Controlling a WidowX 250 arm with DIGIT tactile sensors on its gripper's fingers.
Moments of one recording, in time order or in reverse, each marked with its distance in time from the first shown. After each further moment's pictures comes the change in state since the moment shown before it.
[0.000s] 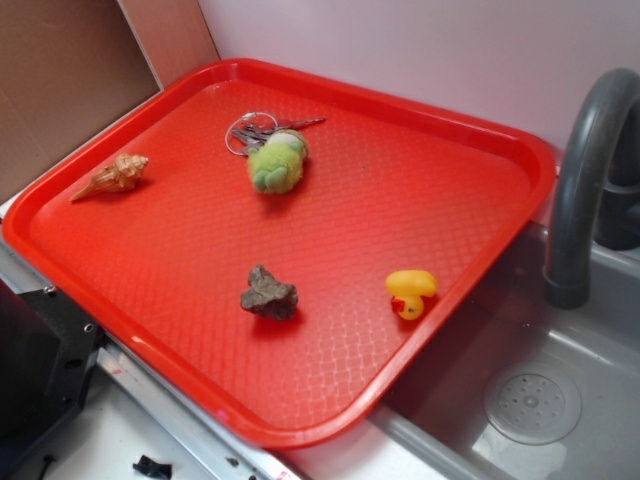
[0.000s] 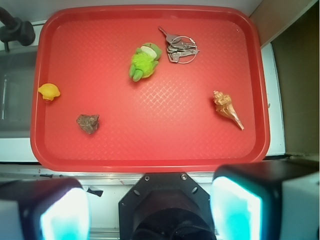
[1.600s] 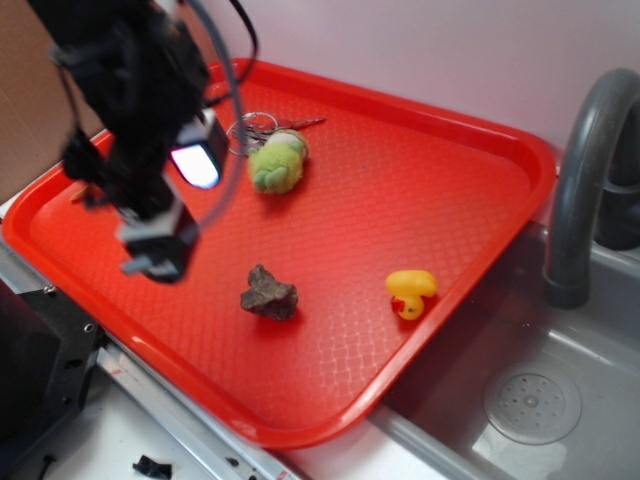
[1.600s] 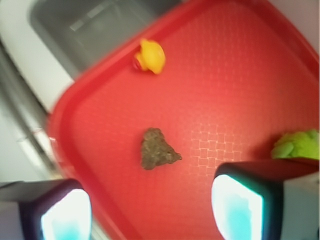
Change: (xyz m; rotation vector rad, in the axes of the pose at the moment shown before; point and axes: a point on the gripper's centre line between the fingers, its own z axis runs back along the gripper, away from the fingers) arm 0.026 -0.093 -0.142 -0.069 0.006 -0.896
